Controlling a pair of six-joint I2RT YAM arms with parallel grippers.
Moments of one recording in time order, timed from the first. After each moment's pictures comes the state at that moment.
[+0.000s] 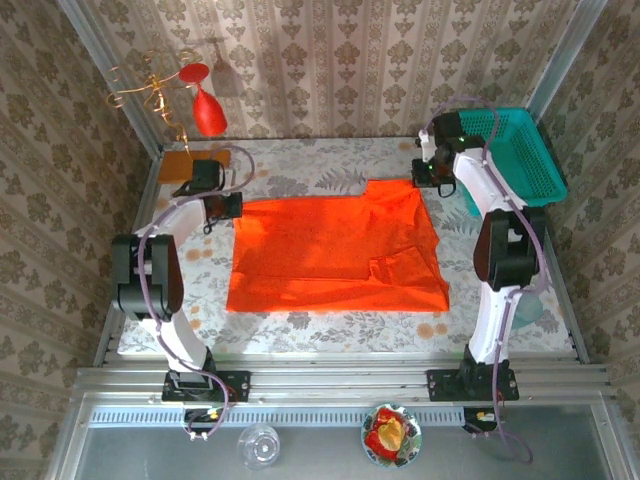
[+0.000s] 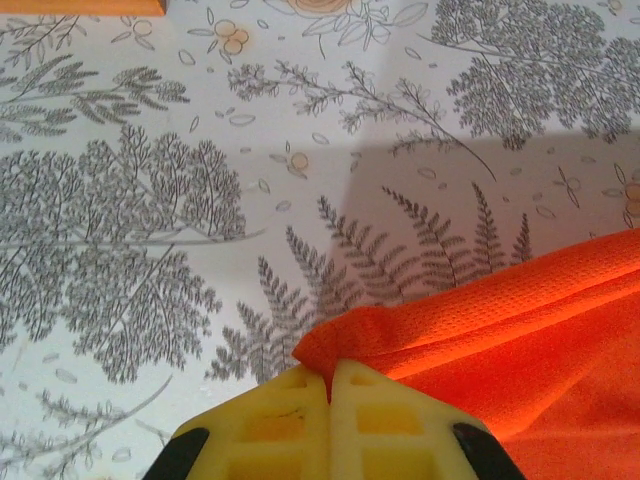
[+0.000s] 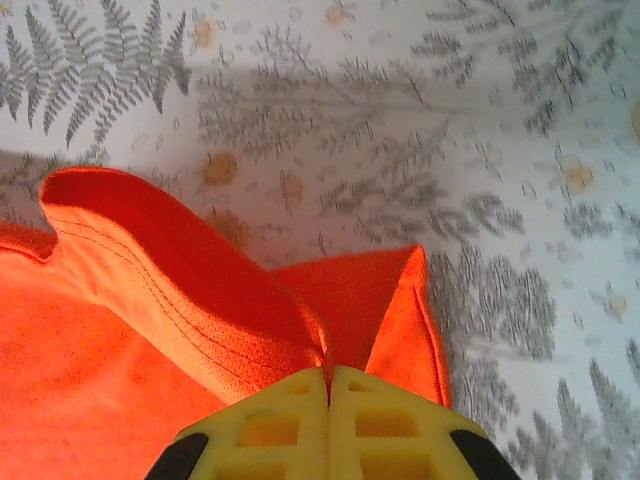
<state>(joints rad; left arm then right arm) -0.11 1.74 1.19 -0.38 0.10 -0.06 0.05 1.99 1.77 -0.87 -0.15 0.02</state>
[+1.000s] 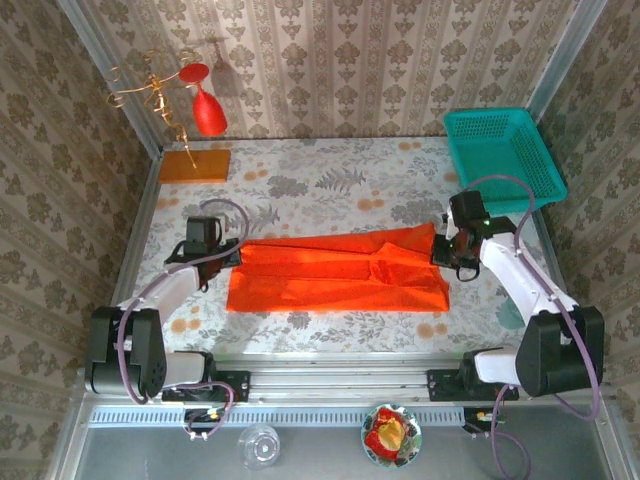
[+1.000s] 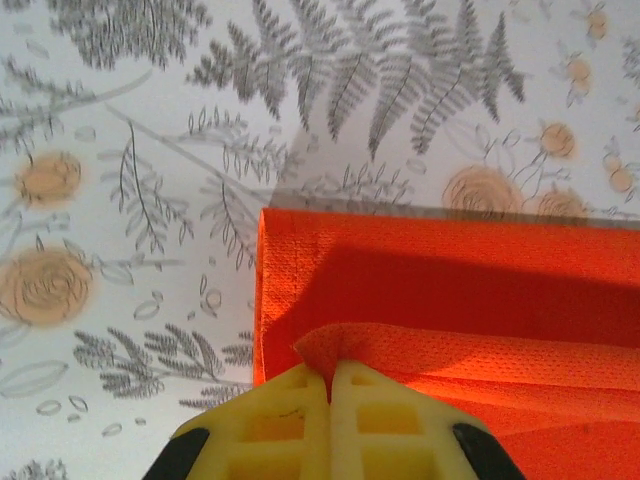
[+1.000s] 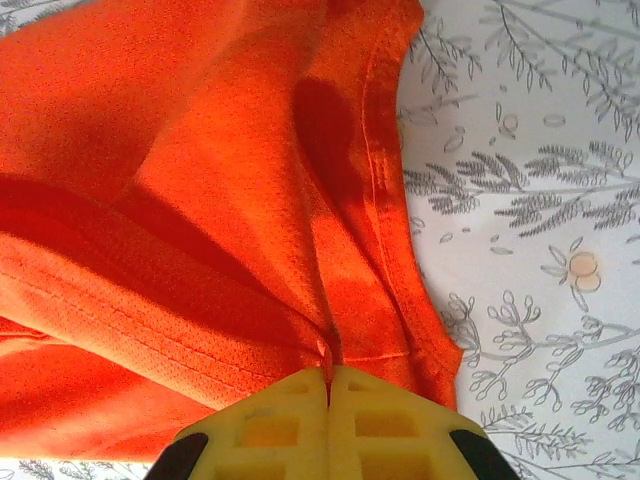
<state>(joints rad) -0.14 1.30 0.60 -0.18 0.11 -0.24 0.08 1.29 0.92 -0.87 -0.08 0.30</state>
